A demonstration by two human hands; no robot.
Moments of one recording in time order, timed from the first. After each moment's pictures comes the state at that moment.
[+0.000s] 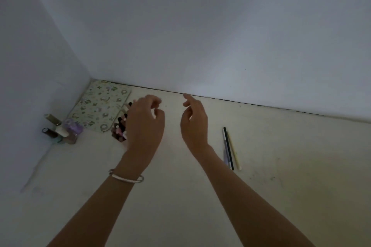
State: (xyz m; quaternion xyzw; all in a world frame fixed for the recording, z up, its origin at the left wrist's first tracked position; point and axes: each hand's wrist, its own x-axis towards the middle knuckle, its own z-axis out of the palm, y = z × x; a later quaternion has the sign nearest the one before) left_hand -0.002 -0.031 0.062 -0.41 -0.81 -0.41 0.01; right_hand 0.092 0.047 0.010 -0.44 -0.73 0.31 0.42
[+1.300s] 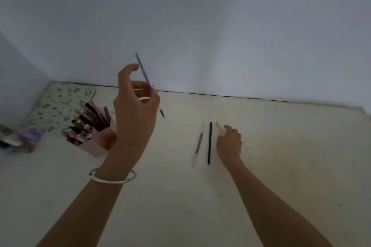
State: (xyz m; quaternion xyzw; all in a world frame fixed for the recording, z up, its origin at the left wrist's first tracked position) left_hand 0.071 0.009 0.106 -0.38 -0.70 -0.60 -0.09; right_hand 0.286 0.105 -0.073 -0.70 -0.69 0.18 0.08
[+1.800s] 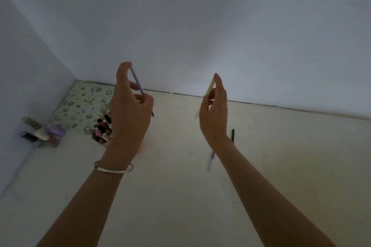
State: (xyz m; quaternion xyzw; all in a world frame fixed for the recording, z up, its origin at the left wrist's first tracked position) left_hand 0.006 -0.003 0.086 -0.40 -0.76 -0.51 0.00; right_hand 0.158 0.104 0.025 -0.44 -0.72 0.24 0.48
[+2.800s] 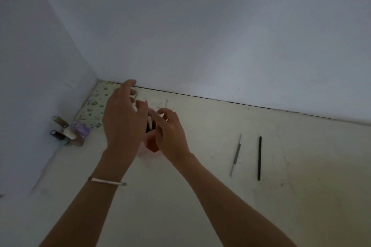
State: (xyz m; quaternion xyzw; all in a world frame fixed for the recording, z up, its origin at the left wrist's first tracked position) left_hand -0.054 -0.046 0.087 -0.37 -0.84 -0.40 0.05; right_hand 0.034 0.010 -0.009 -0.29 -0.86 0.25 0.35
